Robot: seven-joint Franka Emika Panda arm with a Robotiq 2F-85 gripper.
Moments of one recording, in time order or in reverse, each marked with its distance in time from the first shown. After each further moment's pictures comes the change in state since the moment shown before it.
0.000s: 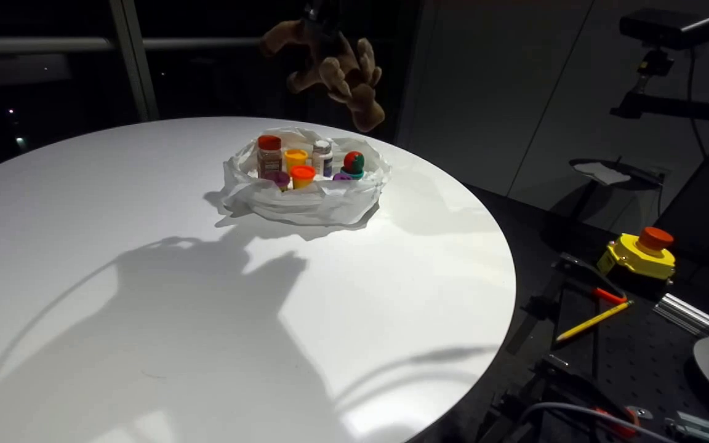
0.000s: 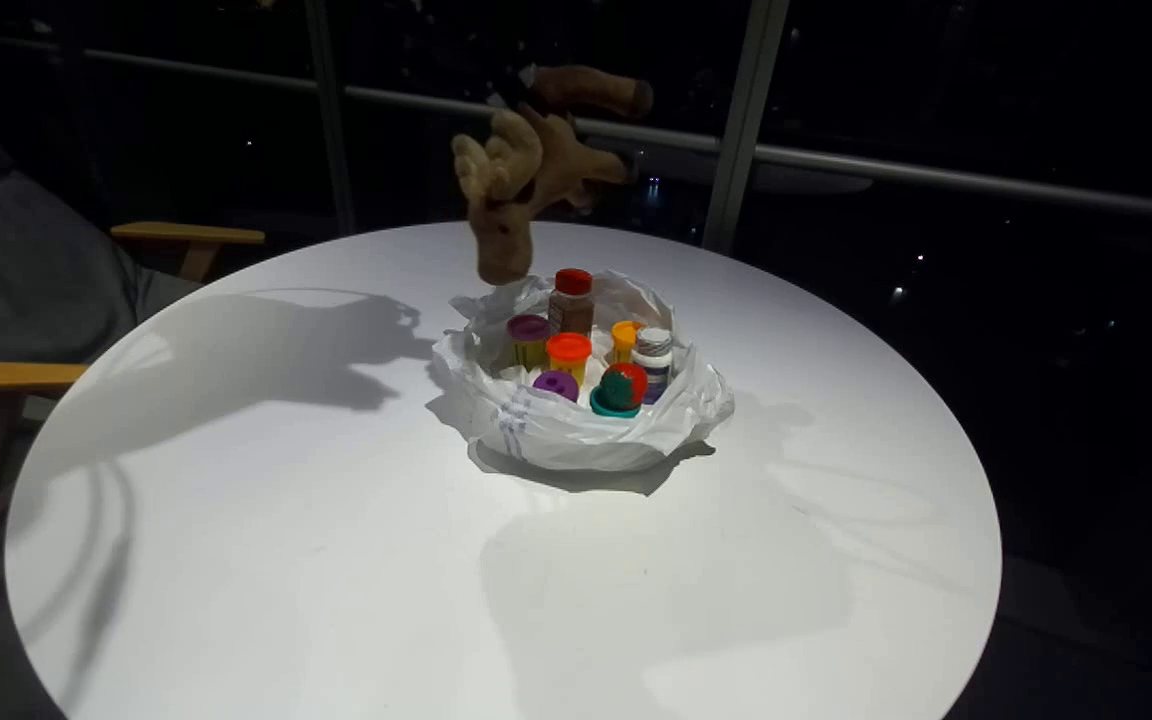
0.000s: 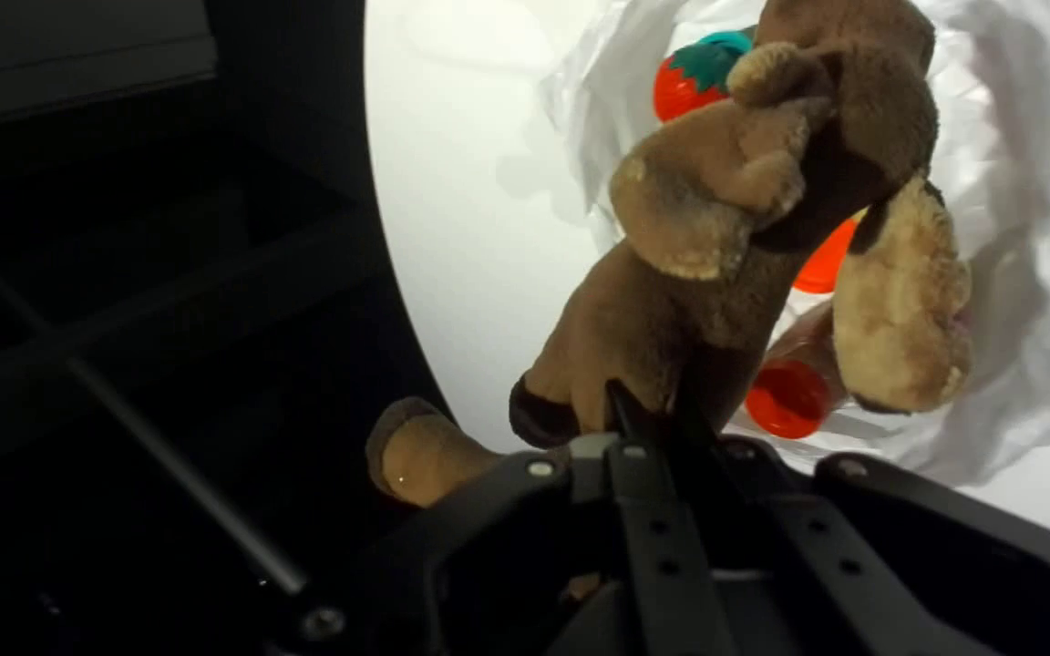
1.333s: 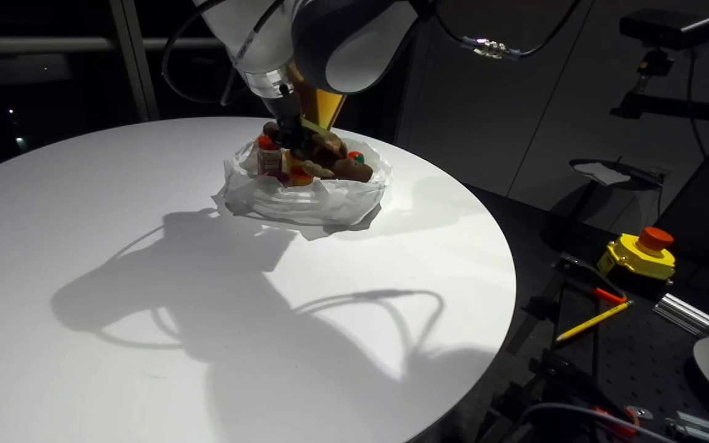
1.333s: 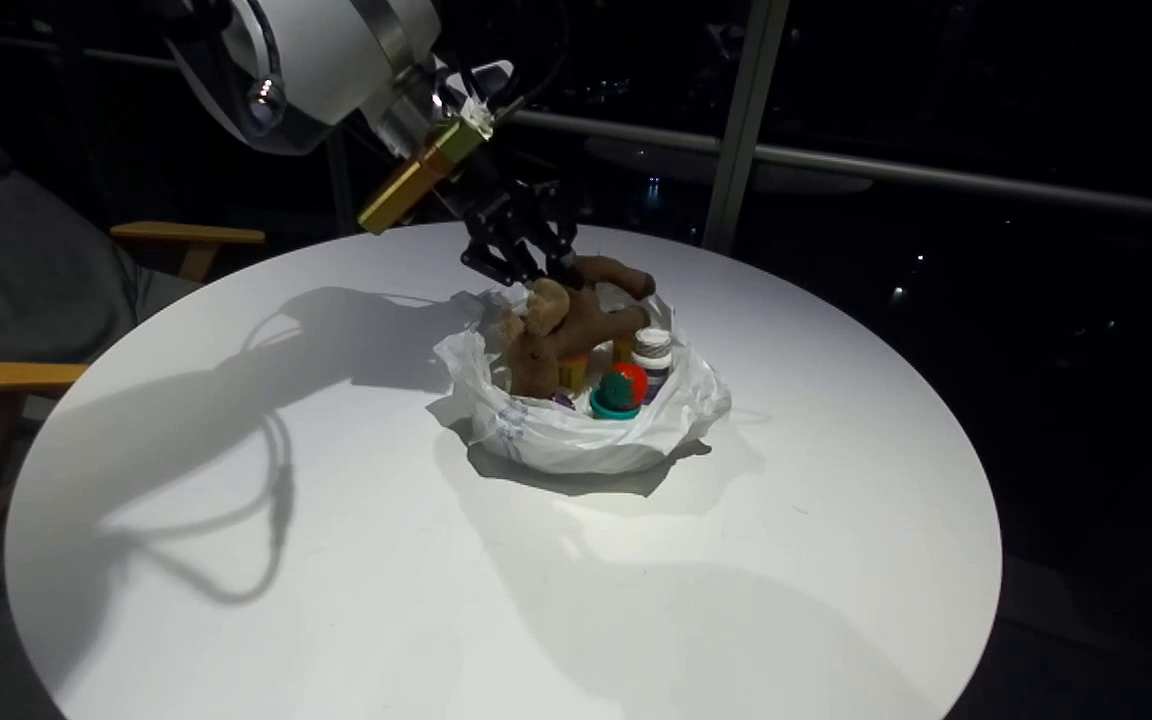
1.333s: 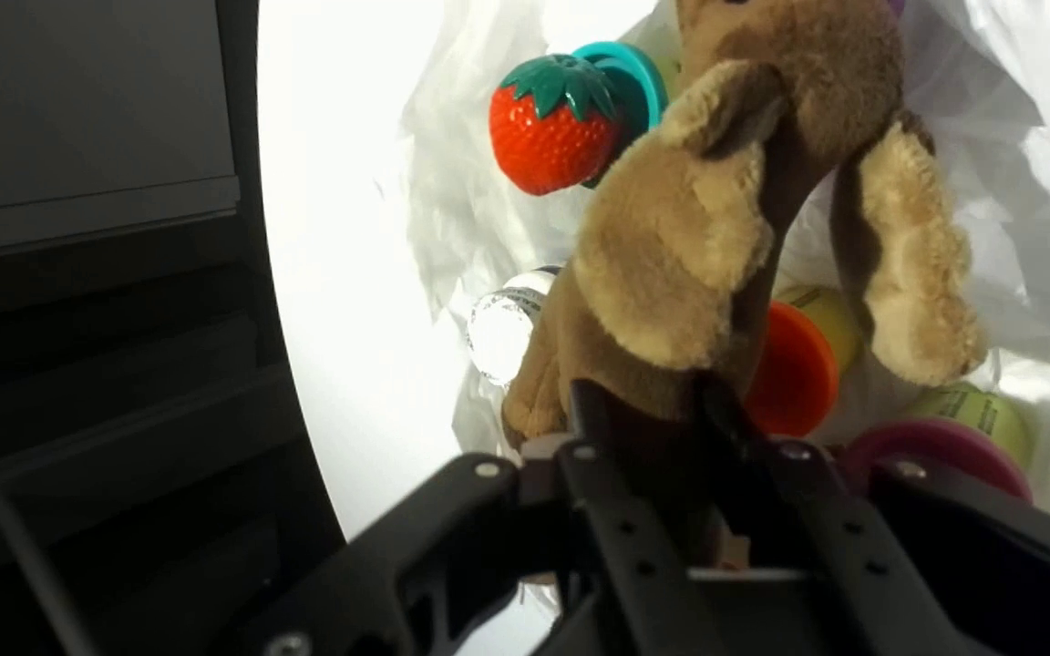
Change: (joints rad) arm 0.054 0.501 -0.051 0.354 -0.030 -0.128 0.110
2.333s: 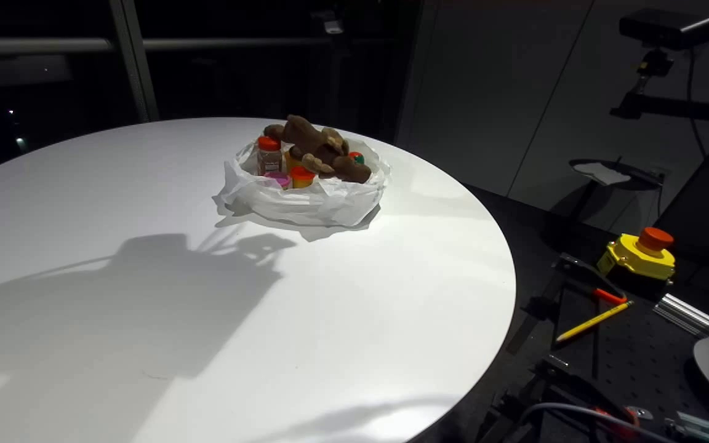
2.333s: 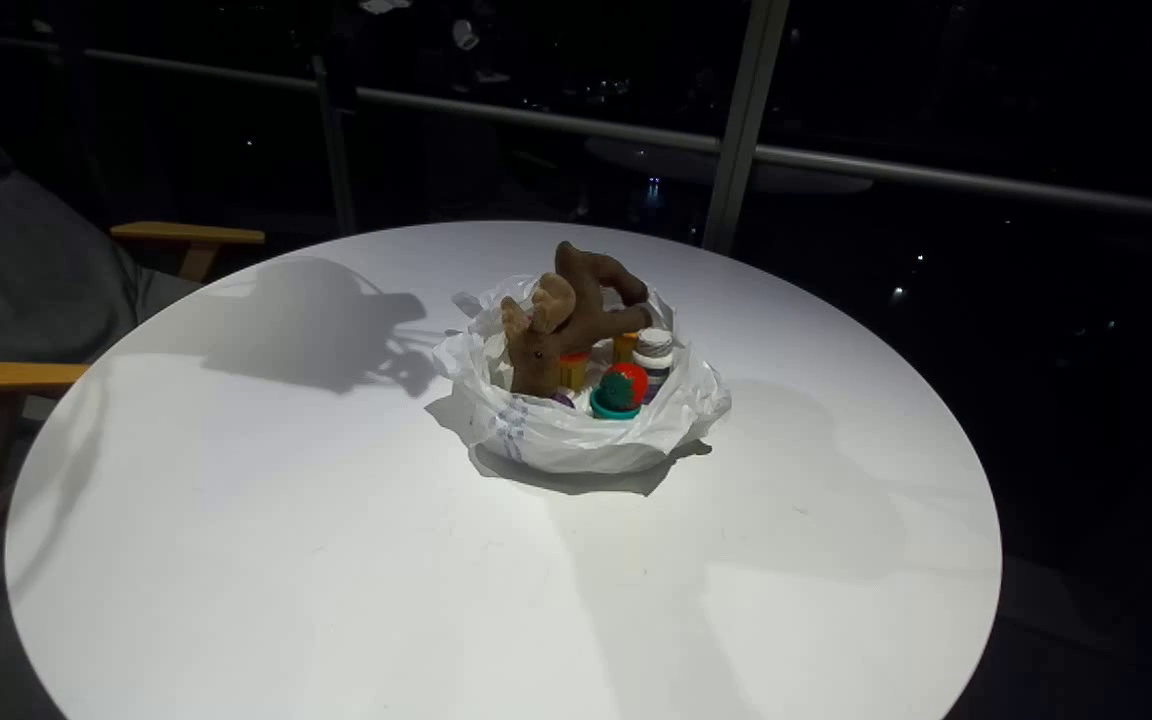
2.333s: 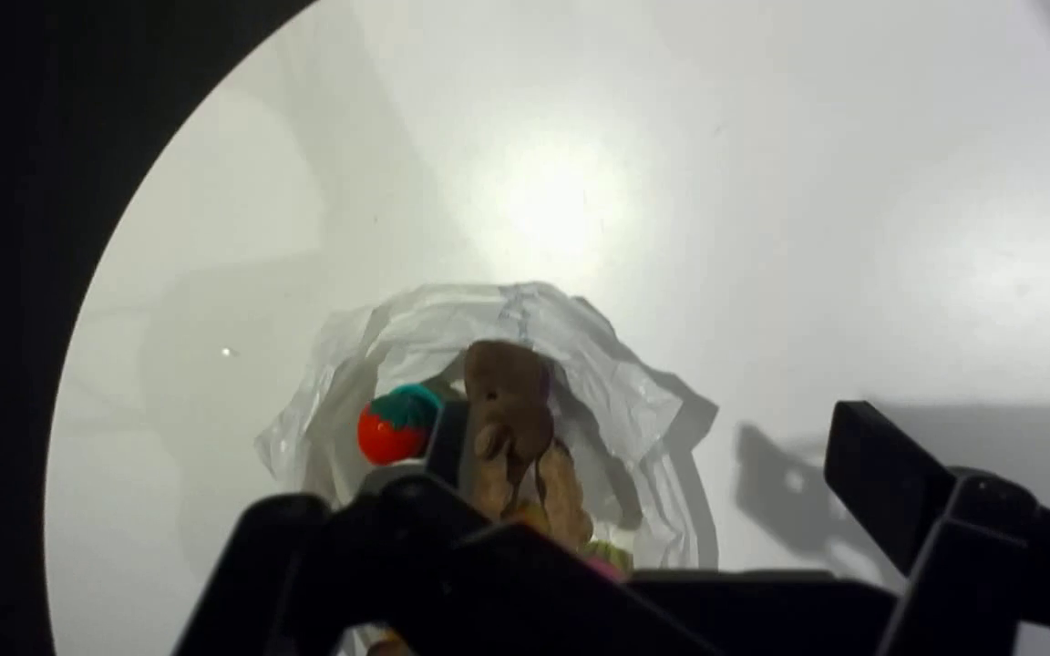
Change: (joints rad) arm -0.016 -0.441 0.039 -0.087 0.741 -0.410 -0.536
